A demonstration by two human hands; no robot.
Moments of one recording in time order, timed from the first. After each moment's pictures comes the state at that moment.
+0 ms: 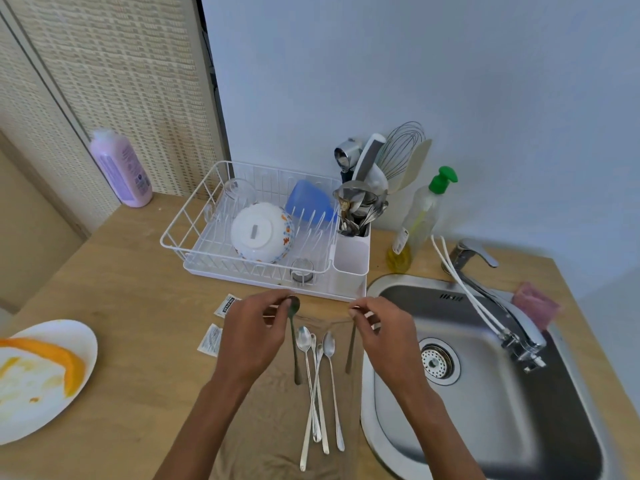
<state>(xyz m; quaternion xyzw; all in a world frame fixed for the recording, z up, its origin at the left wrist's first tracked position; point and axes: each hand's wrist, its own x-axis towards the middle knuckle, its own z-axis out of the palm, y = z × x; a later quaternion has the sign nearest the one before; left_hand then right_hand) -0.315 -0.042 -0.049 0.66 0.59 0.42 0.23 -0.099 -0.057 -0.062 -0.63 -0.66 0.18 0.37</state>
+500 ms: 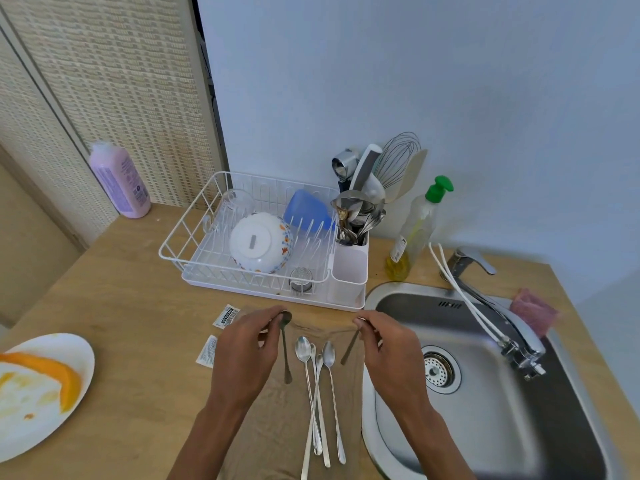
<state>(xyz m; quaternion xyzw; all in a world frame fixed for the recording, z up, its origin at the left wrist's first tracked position) -0.322 -0.051 -0.063 0.67 0.57 0.44 0.17 -0.100 -0.067 -0.069 -0.64 -0.66 0.12 0.38</state>
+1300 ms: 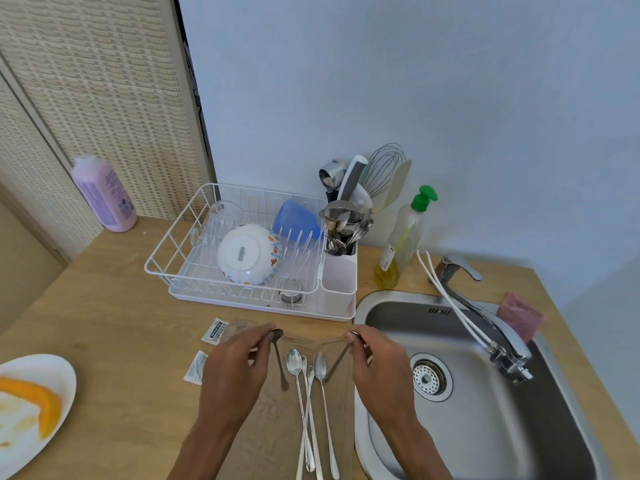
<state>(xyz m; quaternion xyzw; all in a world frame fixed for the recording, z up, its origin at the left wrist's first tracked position) -0.322 -0.054 -0.064 0.67 0.58 0.42 0.17 -0.105 -0.074 -0.071 -0.65 -0.63 0.13 0.40</state>
